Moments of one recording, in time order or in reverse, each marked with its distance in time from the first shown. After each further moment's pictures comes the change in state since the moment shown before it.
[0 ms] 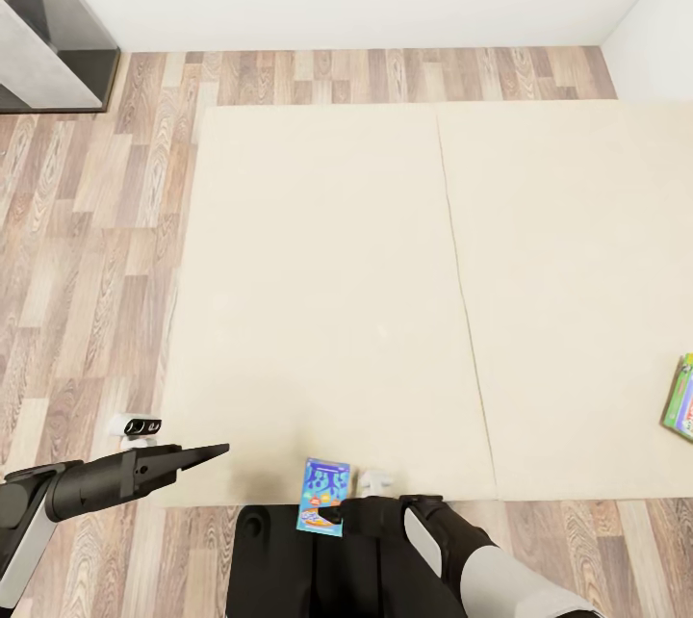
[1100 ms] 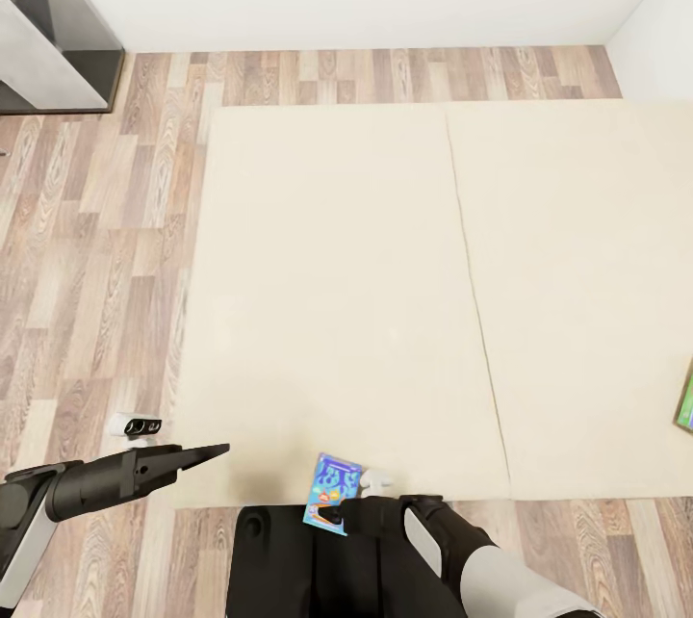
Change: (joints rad) left arm 0.000 -0.002 0.000 0.000 0.001 0.000 0.000; right arm 0.000 0.000 0.000 0.000 0.001 0.000 0.003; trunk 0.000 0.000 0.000
